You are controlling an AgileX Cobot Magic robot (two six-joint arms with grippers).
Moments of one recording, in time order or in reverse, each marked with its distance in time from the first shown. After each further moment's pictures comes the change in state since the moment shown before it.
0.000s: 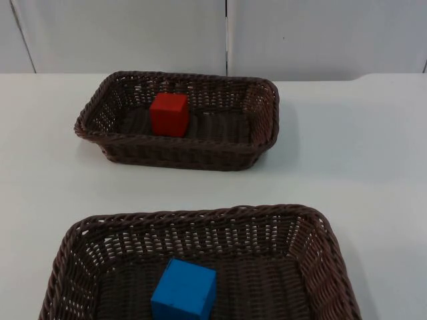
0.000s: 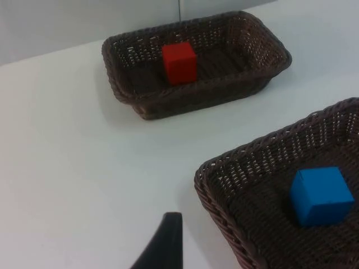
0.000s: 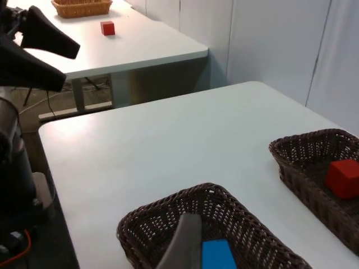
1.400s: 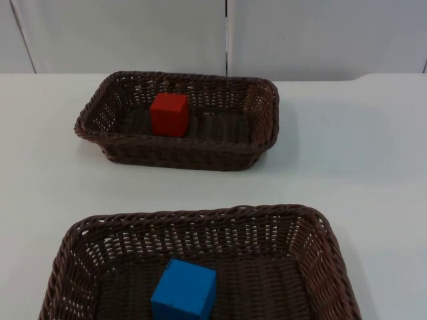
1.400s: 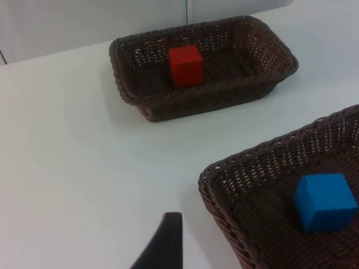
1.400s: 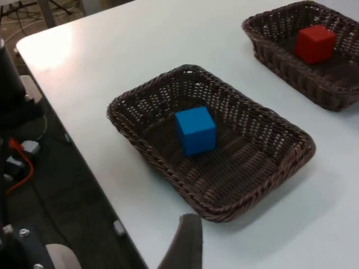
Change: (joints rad) right arm 0.004 -0.385 -0.076 -0.176 0.670 0.262; left arm 0.000 0.000 0.000 0.016 -0.011 -0.027
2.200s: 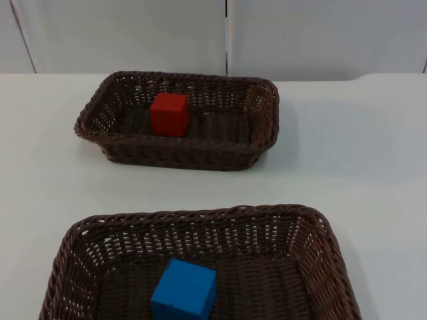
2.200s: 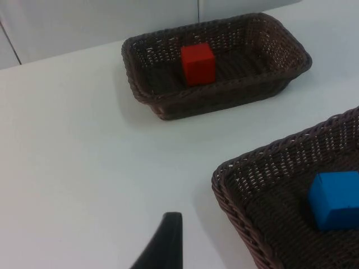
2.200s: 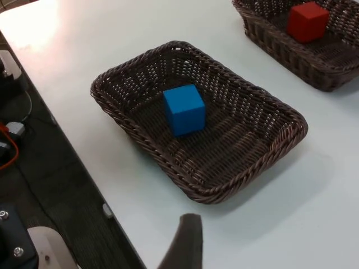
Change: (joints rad) right arm 0.000 0.000 0.051 -0.027 -0.002 0.000; left arm 0.000 0.000 0.000 0.033 0.000 -0.001
